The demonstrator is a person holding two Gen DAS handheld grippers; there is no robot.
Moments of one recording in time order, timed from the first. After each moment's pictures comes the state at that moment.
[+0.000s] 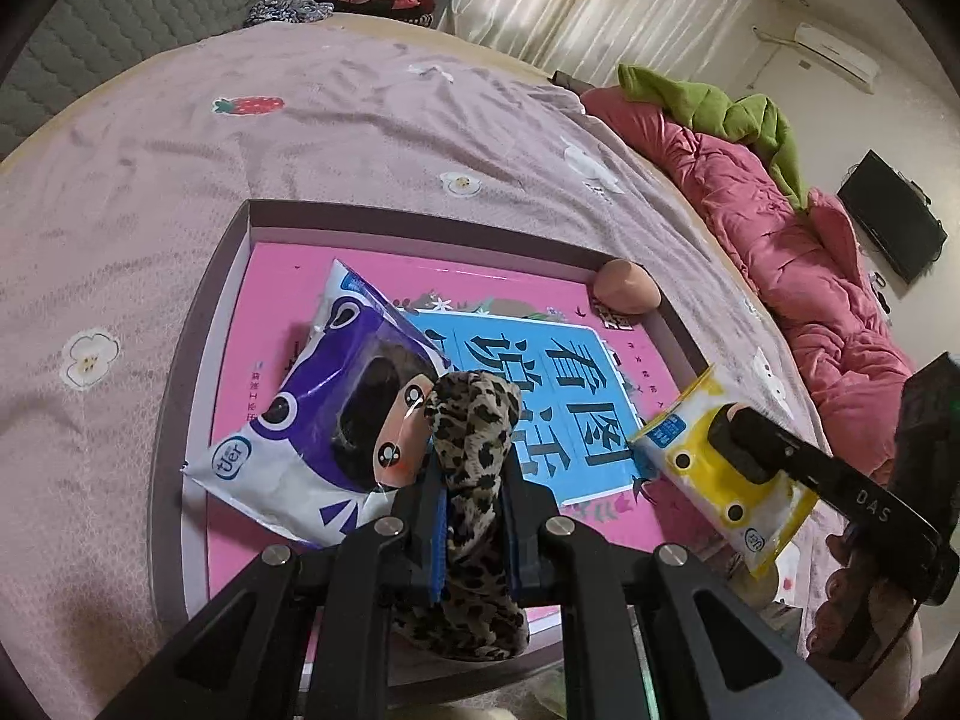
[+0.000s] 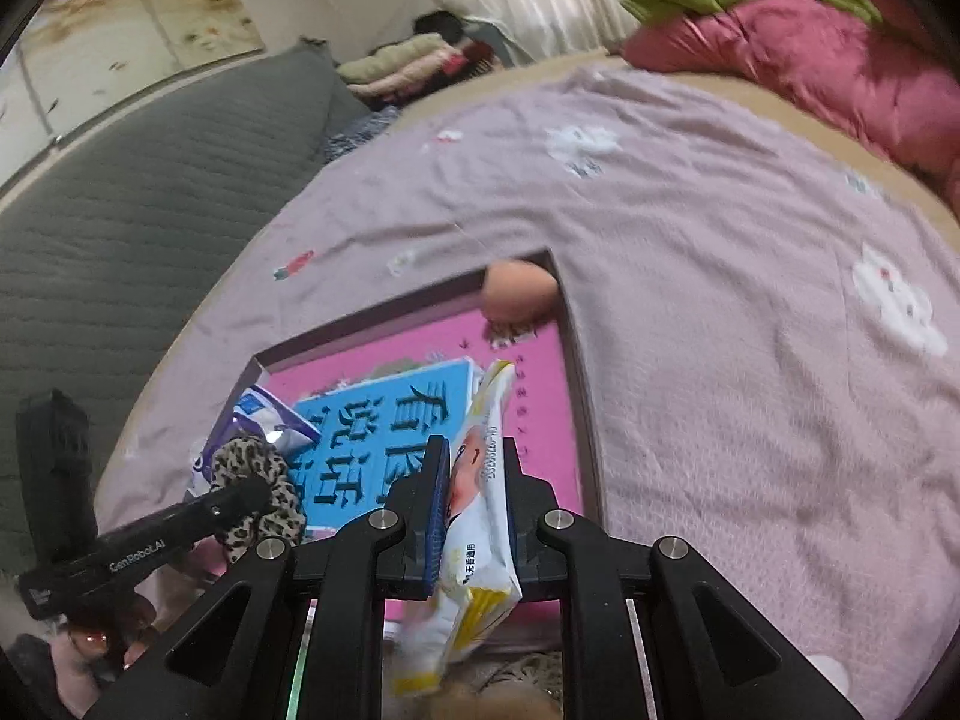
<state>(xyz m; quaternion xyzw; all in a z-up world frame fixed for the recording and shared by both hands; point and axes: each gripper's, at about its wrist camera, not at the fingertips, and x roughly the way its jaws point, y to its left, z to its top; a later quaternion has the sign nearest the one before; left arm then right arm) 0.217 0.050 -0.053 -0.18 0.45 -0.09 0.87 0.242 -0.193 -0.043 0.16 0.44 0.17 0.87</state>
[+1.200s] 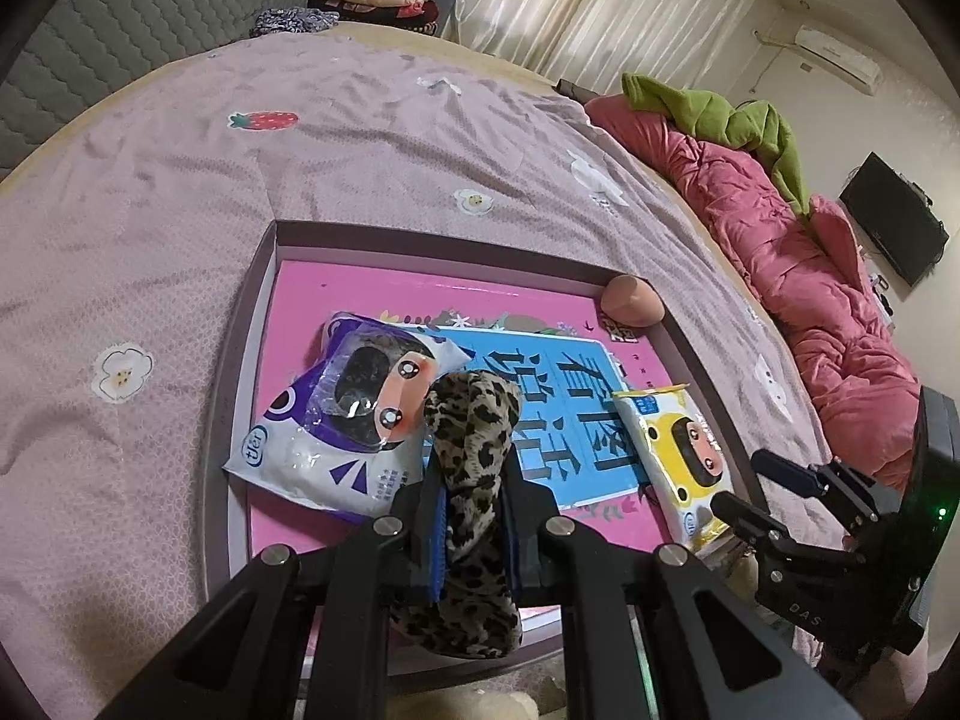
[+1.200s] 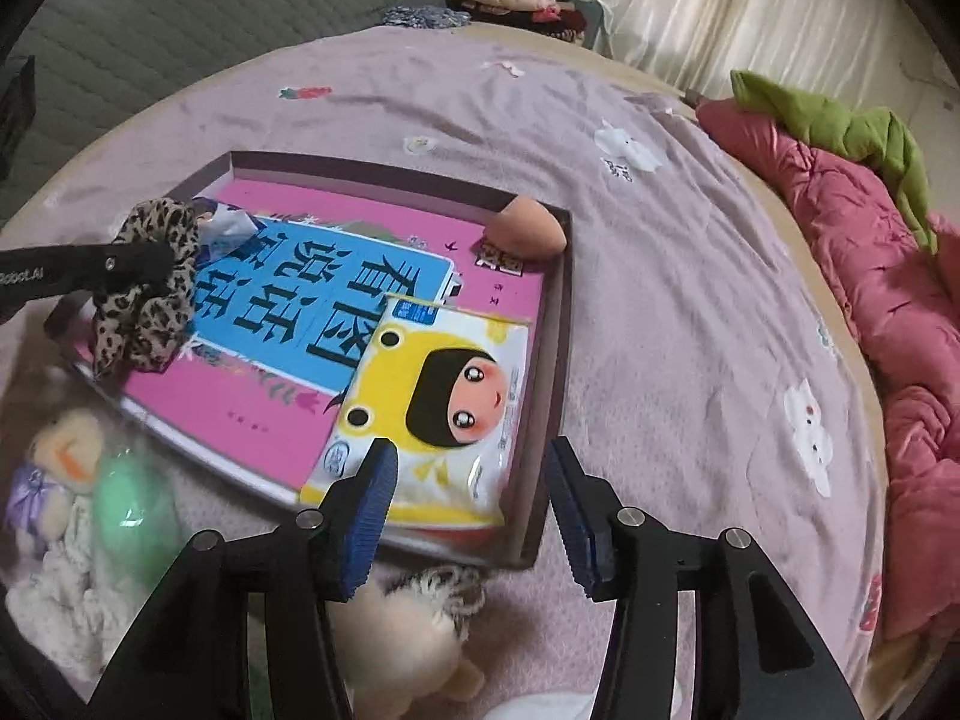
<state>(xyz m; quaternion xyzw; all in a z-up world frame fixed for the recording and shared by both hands) 0.214 0.062 -0.041 -0.17 0.45 -0.08 0.87 0.217 -0.145 -0.046 -0.17 0.46 0.16 0.86</state>
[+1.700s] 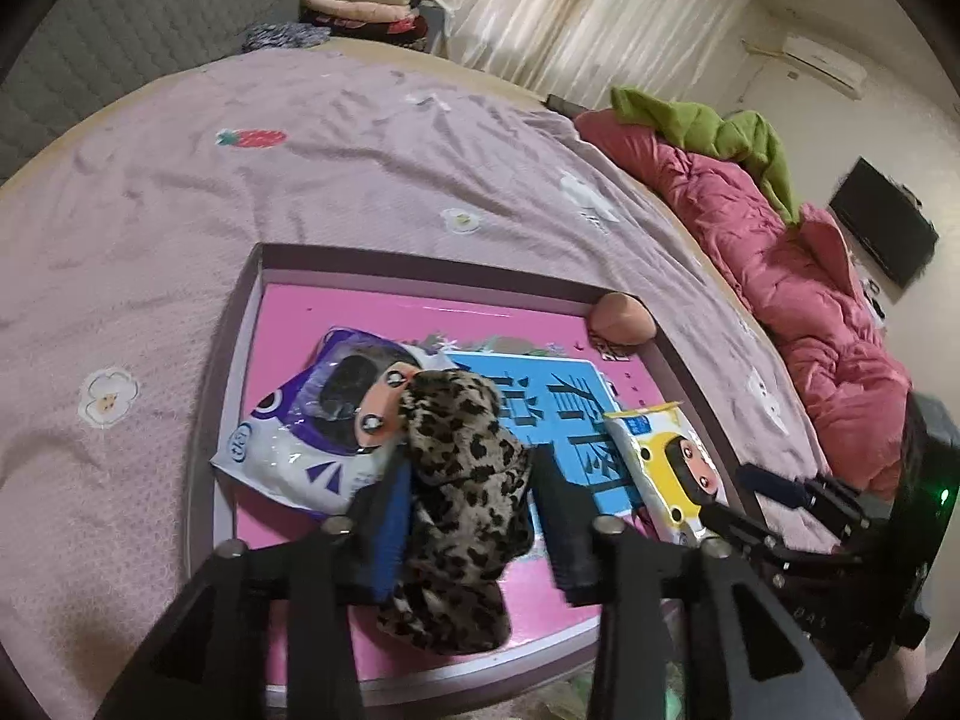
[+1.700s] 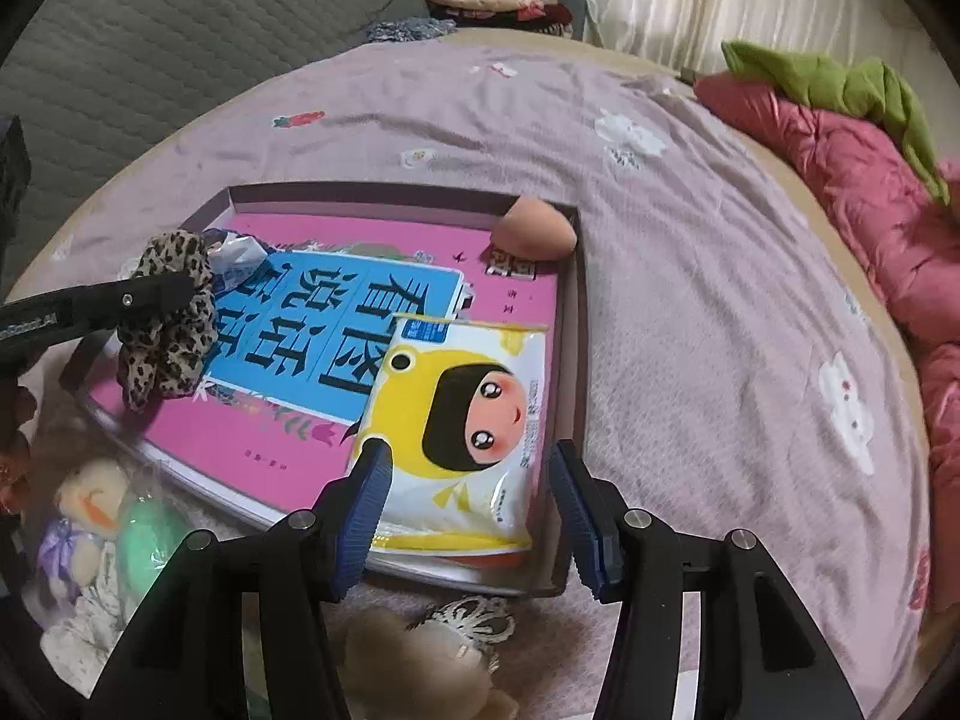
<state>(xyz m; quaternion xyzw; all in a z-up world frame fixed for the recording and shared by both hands) 0.219 0.057 -0.039 -0.17 0.43 -0.09 0.89 0.224 -0.153 -0.043 -0.10 0.46 0.17 0.87</state>
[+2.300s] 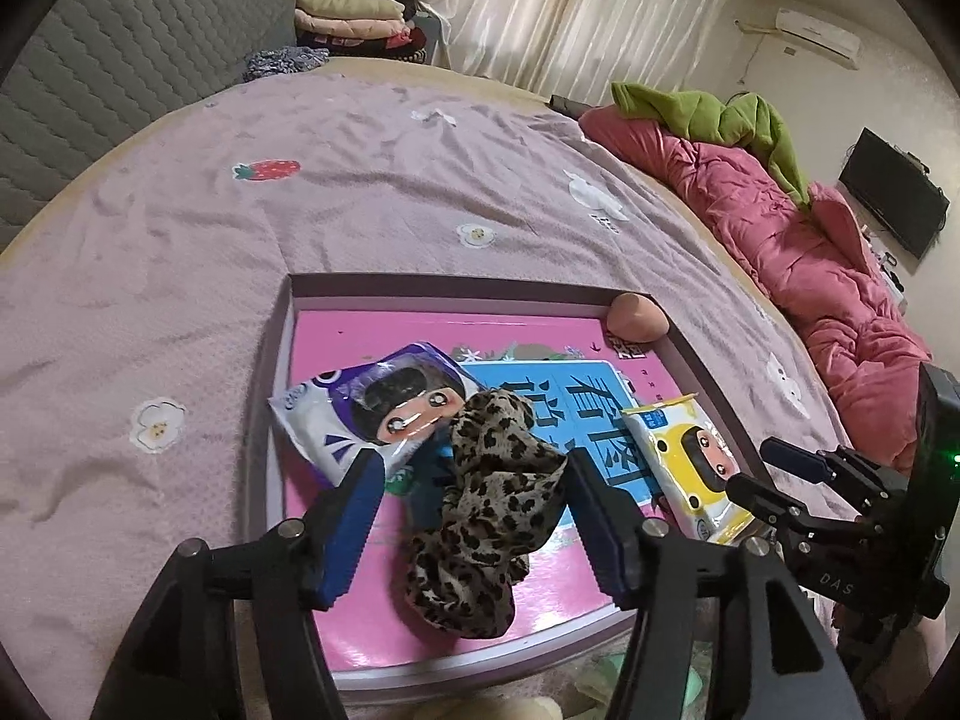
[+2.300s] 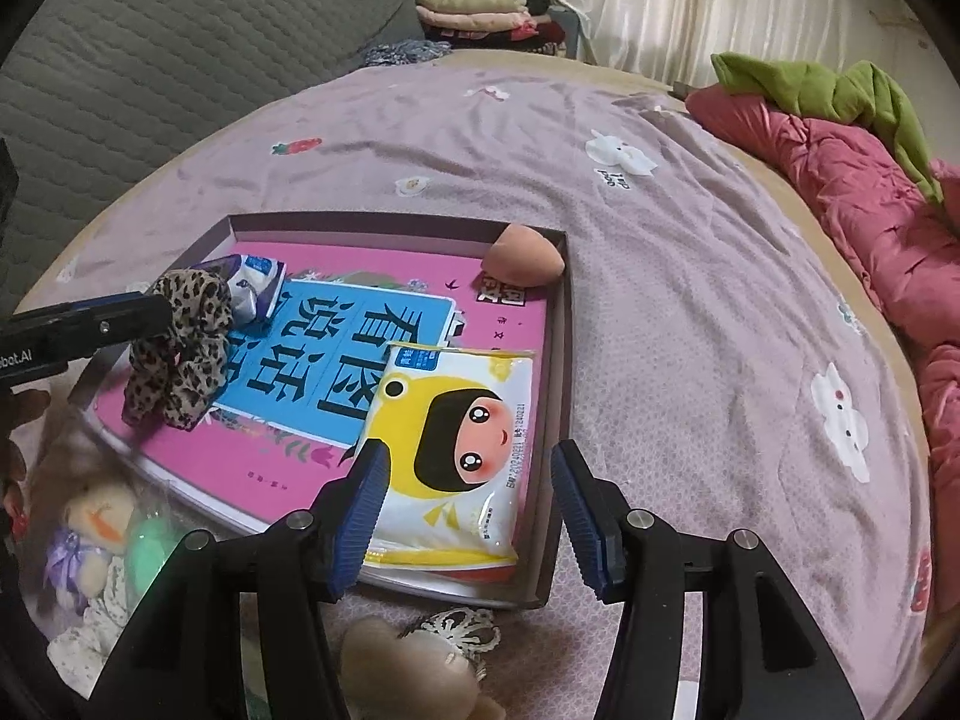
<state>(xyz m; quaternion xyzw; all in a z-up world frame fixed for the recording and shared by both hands) 0.210 0.063 -0.023 -0.12 0.42 -0.07 0.89 0.225 -0.160 -0.038 -0.08 0.45 0.18 0.87</state>
